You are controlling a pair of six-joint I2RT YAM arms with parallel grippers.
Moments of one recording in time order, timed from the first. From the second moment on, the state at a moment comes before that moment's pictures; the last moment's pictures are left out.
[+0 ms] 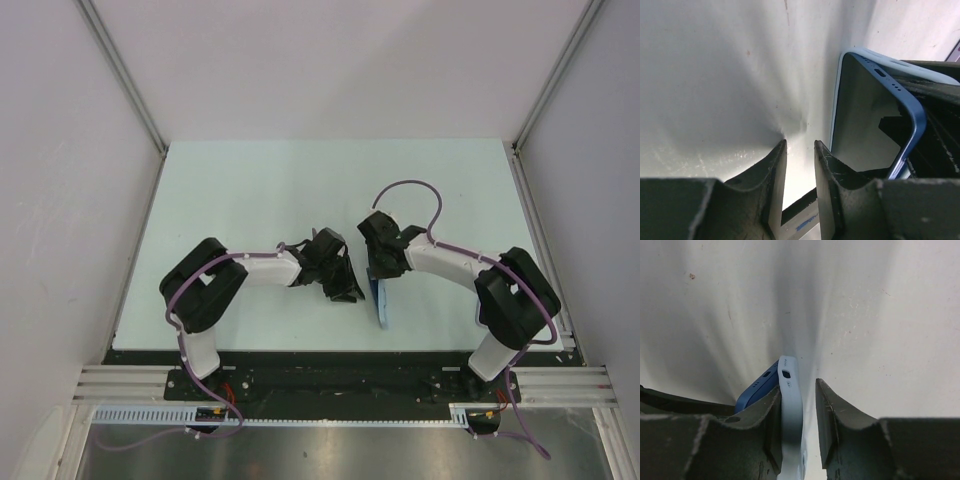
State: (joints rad) left arm -0.81 1.84 0.97 -0.09 0.32 -1.06; right arm 0.69 1.69 1.03 -0.56 0.19 0.54
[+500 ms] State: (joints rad) left arm -0.81 1.84 0.97 -0.09 0.32 -1.06; right arm 0.75 1.74 1.00 -0.53 0.26 0.63
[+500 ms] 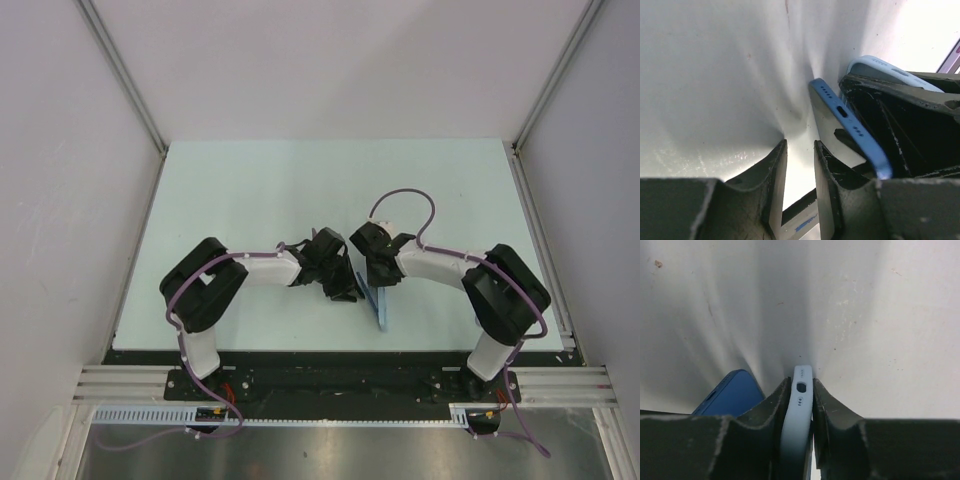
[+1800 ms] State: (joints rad) left arm -0.56 1.68 0.93 -0.17 0.29 -0.98; right arm 0.77 1.93 1.31 -0.80 0.67 0.59
